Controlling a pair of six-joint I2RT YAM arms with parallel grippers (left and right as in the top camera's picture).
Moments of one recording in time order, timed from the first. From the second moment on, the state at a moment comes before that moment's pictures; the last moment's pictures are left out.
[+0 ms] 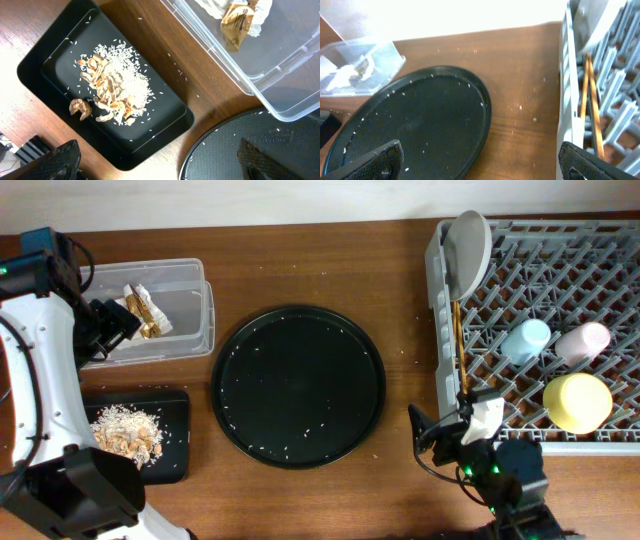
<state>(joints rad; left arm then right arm) 0.28 1.84 1.94 -1.56 -0.13 -0.59 0.22 0.34 0.28 -0.26 -0.14 0.22</state>
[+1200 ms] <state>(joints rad) 0.28 1.84 1.94 -1.68 -0.13 -0.59 -0.01 0.01 0.01 -0.06 -0.12 0.07</state>
